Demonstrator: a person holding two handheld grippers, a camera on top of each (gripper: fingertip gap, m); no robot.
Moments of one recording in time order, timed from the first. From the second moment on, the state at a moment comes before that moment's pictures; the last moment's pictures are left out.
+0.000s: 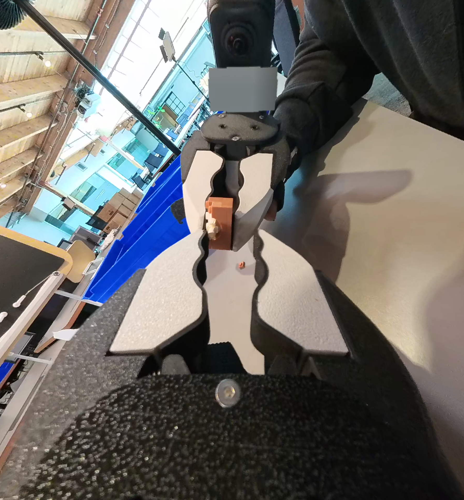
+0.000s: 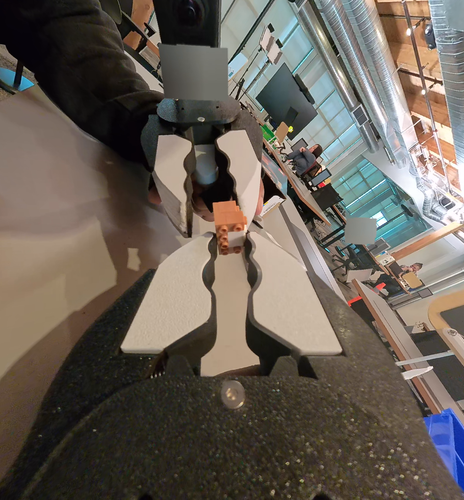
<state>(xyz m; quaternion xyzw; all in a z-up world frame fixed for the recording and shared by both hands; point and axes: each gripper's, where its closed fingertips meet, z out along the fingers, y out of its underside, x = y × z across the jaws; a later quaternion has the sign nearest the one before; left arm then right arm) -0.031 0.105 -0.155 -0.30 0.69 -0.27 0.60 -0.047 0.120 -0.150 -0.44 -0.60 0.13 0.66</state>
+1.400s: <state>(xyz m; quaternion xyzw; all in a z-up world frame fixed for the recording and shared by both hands) -0.029 0.110 -0.148 -0.40 0.62 -0.45 0.50 -0.036 0.139 -0.147 -0.41 -0.58 0.00 0.70</state>
